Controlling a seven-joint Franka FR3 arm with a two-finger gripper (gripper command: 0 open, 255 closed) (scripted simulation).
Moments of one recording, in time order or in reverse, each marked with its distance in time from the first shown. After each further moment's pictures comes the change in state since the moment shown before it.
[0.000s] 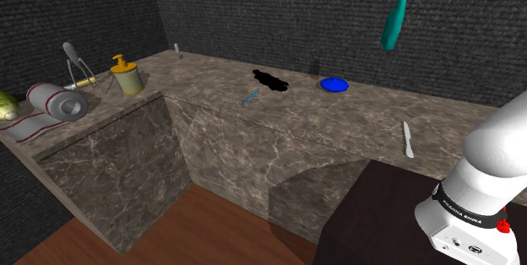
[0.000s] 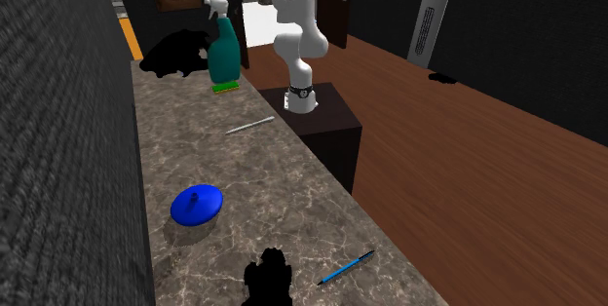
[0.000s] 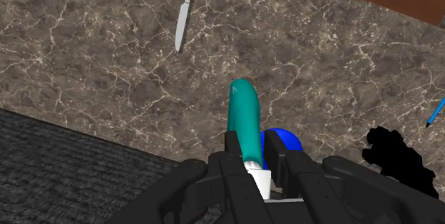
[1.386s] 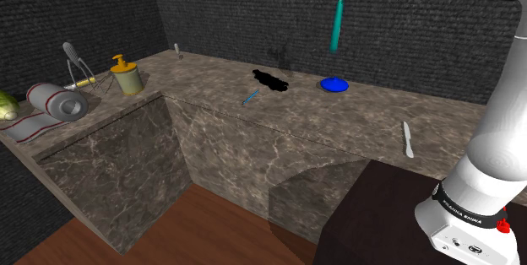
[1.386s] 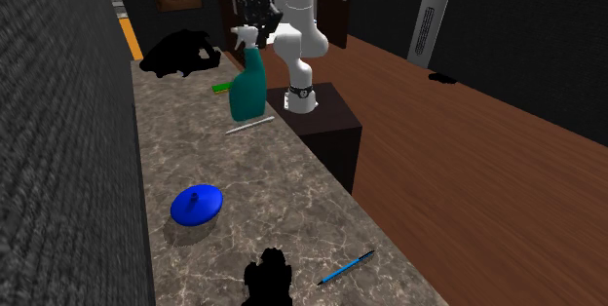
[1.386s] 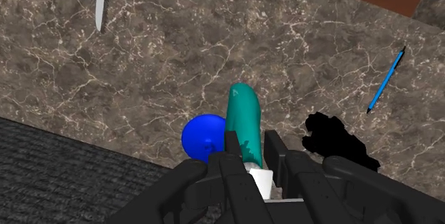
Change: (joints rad) arm 0.106 0.460 0.105 0.471 0.062 -0.043 0.218
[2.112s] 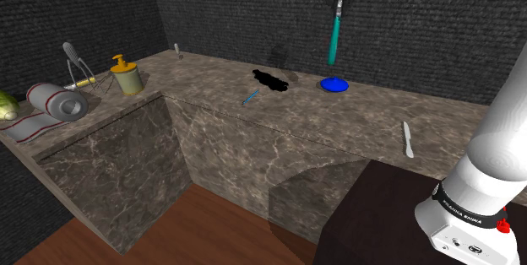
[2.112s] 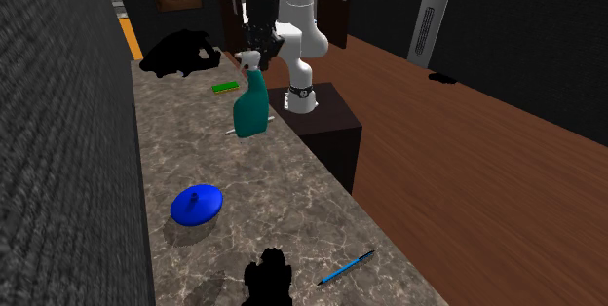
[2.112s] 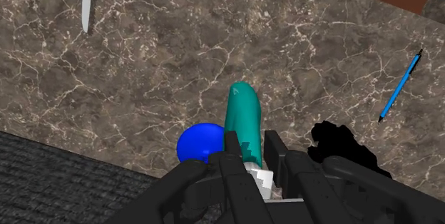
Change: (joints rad) arm 0.004 -0.090 0.003 -0.280 -0.005 0.188 0.024
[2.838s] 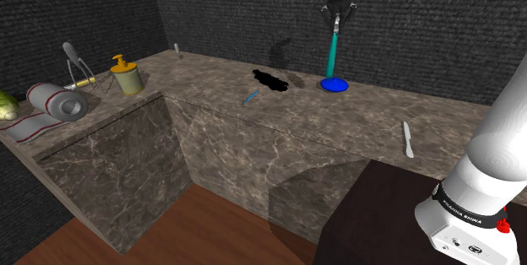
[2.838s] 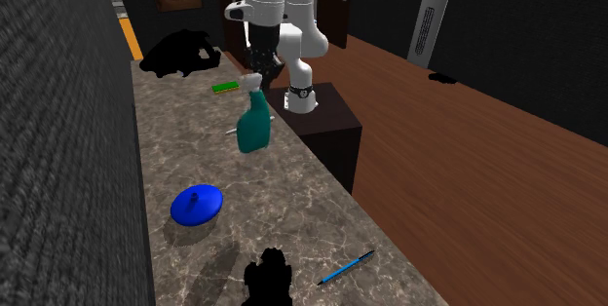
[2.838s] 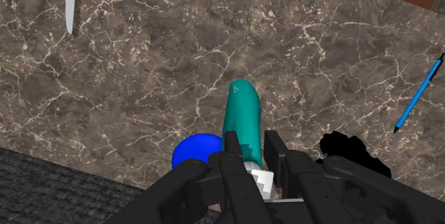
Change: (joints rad) arm -0.001 -0.043 -0.001 -0.209 -0.004 0.166 0.016
